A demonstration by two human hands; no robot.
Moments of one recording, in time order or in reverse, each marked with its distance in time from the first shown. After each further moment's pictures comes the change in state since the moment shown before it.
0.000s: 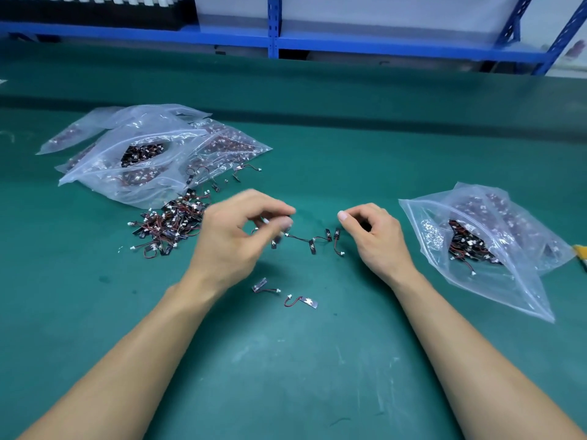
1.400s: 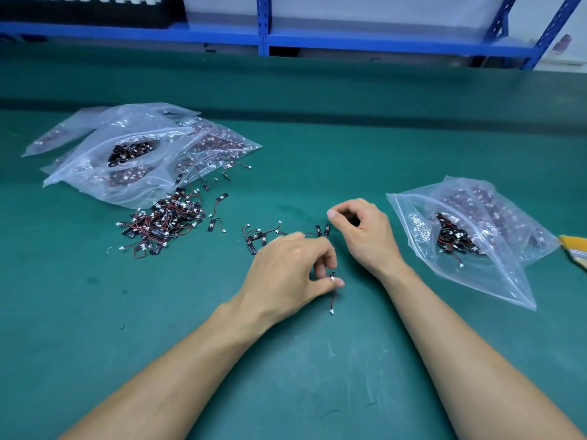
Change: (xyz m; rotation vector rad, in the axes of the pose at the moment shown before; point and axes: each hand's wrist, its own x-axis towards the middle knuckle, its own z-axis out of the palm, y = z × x) left_hand -0.025 0.023 0.064 0.296 -0.379 -0.029; right_hand 0.003 0.001 0.001 -0.004 -0.017 0.000
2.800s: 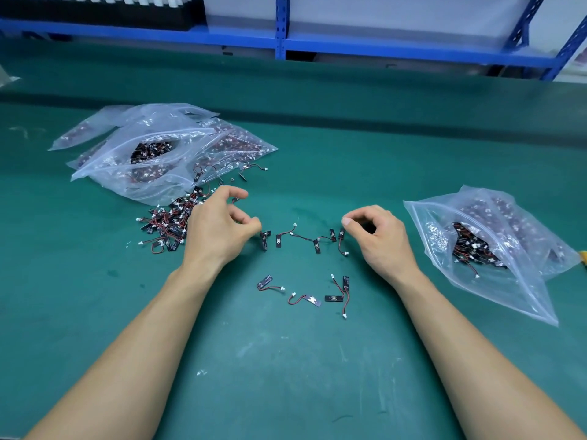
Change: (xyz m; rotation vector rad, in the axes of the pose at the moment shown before) left_hand 0.005 -0.093 -0.052 -0.093 0.340 -0.603; right_hand -0.001 0.003 0.001 0.018 0.009 -0.008
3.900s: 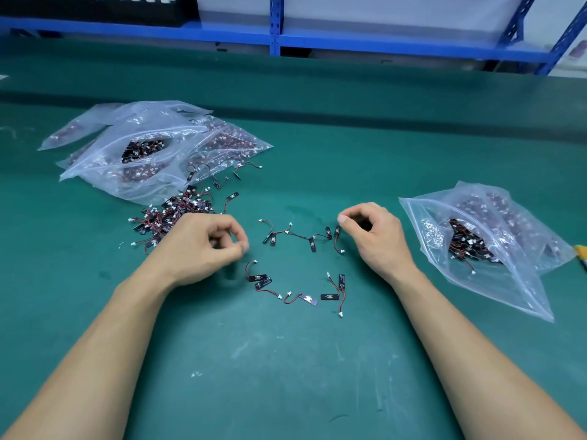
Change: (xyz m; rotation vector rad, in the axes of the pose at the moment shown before) left_hand -0.013 -0.018 -0.037 -0.038 -0.446 0.226; right_hand 0.001 0.003 0.000 0.006 -0.006 -0.003
